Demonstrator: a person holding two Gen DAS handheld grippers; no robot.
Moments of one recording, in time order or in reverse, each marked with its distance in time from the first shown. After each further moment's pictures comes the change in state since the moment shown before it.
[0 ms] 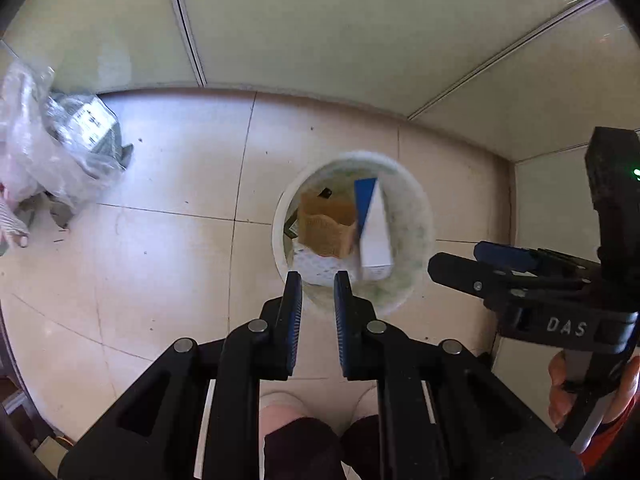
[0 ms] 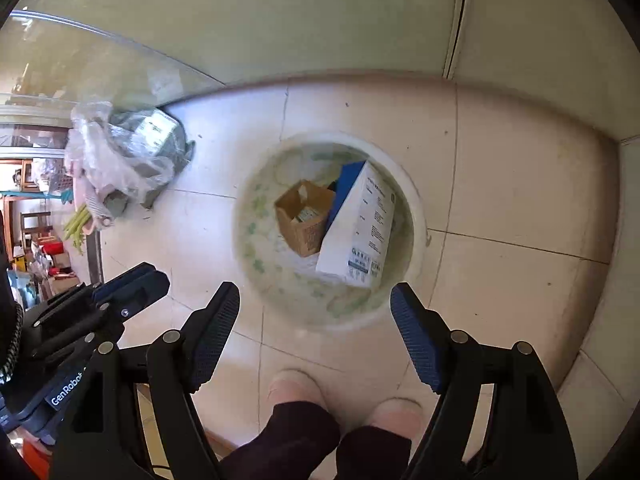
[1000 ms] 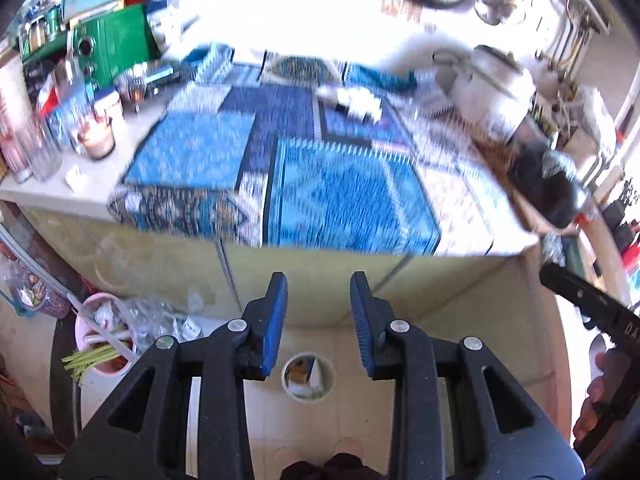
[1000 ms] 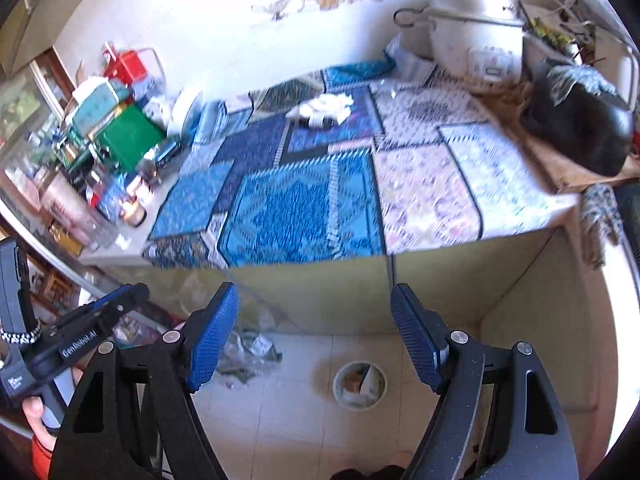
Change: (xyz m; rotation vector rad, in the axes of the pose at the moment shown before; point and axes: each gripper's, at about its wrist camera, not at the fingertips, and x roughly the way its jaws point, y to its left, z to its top) left arm -0.606 -0.104 0.045 0.113 -0.585 -0.027; right arm -0.568 0.184 -0.084 0.031 -0.772 -0.088
